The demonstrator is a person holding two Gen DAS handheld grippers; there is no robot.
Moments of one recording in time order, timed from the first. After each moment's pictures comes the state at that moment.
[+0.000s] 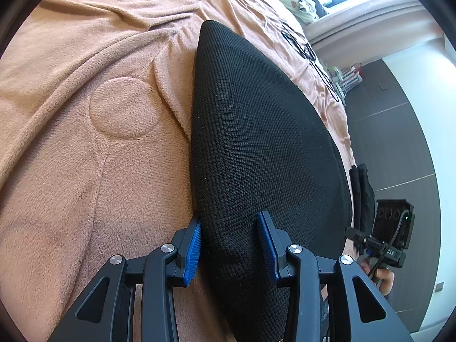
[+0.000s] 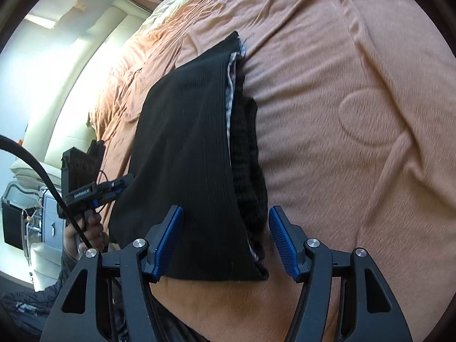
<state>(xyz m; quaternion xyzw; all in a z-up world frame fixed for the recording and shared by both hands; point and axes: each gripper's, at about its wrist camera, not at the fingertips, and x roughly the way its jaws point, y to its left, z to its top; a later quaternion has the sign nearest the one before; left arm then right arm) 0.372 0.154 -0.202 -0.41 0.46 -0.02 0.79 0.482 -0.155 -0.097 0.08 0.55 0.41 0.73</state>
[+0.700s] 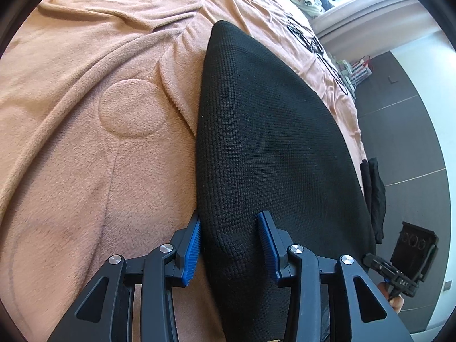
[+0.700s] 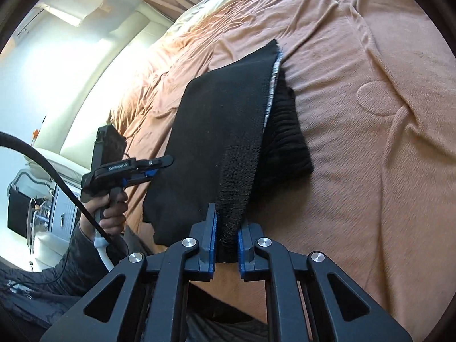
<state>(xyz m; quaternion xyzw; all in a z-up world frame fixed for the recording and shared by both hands) 0.376 0.150 -0.197 -0.39 0.49 0.00 0.78 0.412 -0.168 -0.078 0.09 0.50 0.44 0.74</state>
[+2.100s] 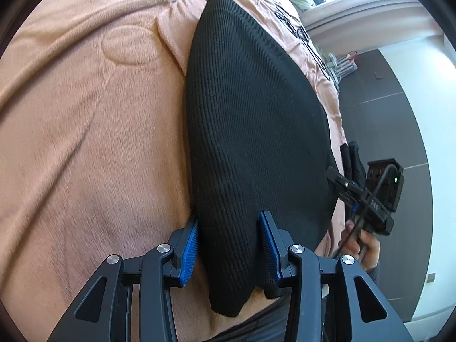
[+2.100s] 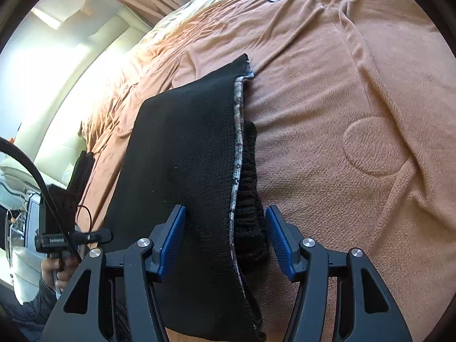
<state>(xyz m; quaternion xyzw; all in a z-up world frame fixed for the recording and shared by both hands) 0.330 0.127 -0.207 -0.42 0.49 -0.05 0.76 0.488 -0.125 -0.113 0.07 0.49 0.40 0.77</state>
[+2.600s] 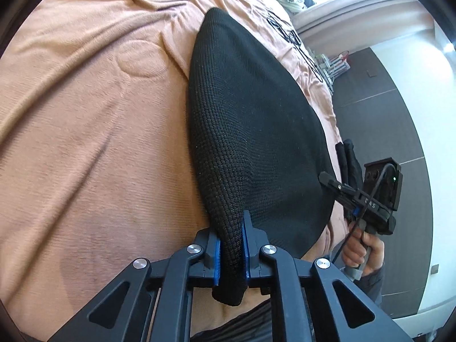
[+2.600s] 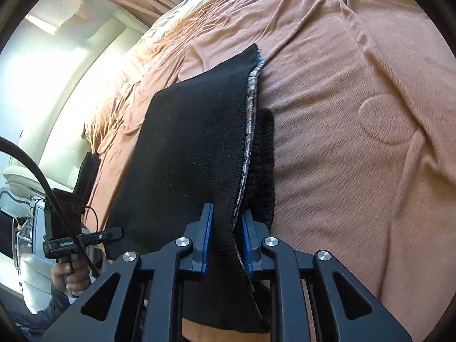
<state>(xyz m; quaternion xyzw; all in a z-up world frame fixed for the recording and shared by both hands) 0.306 0.144 -0.195 -0.41 0.47 -0.06 0.78 0.466 -0.118 -0.107 0.09 0.51 0.39 0.76</state>
